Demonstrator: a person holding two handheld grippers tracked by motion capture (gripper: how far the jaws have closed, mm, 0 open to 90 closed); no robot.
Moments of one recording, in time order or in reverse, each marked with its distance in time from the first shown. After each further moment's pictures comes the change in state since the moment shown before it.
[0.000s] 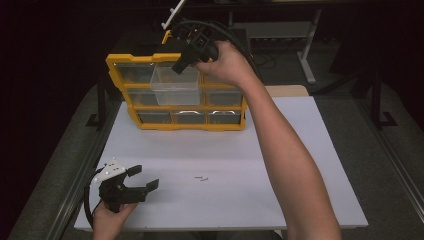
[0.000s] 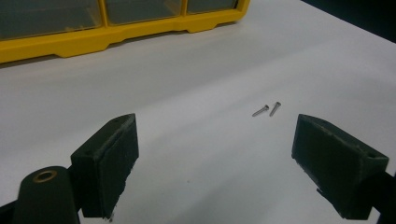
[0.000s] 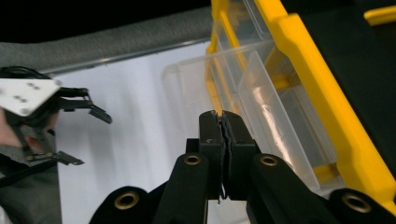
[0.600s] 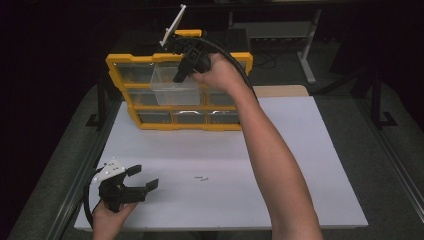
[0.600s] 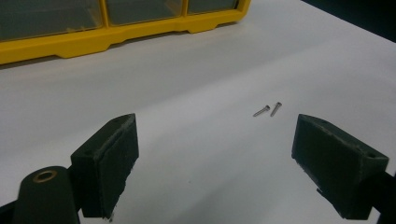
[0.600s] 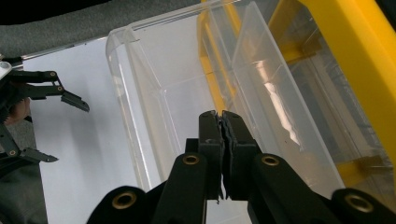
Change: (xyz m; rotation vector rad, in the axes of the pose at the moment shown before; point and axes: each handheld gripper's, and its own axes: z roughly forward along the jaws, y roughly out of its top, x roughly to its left) left arm 0.001 0.001 -0.001 0.006 0.002 0.003; right arm -0.014 -0.007 0.047 0.096 0.005 0.047
